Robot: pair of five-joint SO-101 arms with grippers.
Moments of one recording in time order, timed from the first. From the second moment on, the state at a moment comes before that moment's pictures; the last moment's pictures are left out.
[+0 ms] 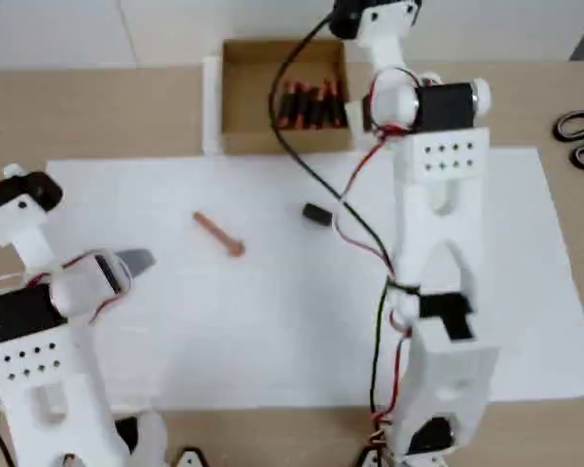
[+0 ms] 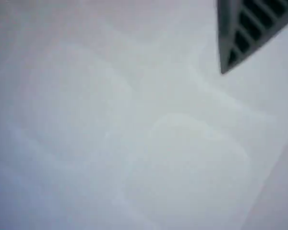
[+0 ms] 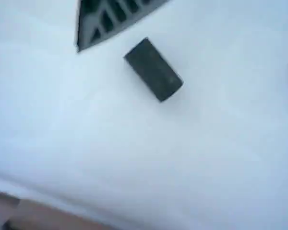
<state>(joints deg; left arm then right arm) -20.9 -44.9 35.0 89.5 20.3 -10.3 19.9 -52.5 96.9 8.8</state>
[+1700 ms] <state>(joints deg) -20.9 -44.9 35.0 89.5 20.4 -19.3 47.9 -39.6 81.5 32.8</state>
